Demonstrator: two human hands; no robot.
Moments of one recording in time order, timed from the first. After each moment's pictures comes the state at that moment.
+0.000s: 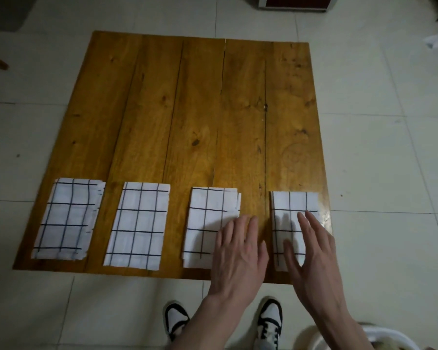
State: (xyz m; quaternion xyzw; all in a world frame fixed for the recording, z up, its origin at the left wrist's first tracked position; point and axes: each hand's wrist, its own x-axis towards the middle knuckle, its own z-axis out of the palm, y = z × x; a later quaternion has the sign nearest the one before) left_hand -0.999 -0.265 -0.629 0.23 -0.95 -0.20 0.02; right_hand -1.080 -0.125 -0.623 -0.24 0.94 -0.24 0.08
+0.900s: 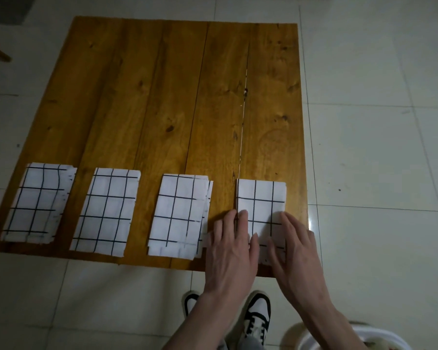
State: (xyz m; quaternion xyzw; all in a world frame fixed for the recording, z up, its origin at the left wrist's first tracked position) left_hand -1.025 -0.201 -0.652 0.30 -0.94 -0.19 -0.01; right_hand -1.105 -0.078 -0.651 -0.26 0.91 -0.27 0.17
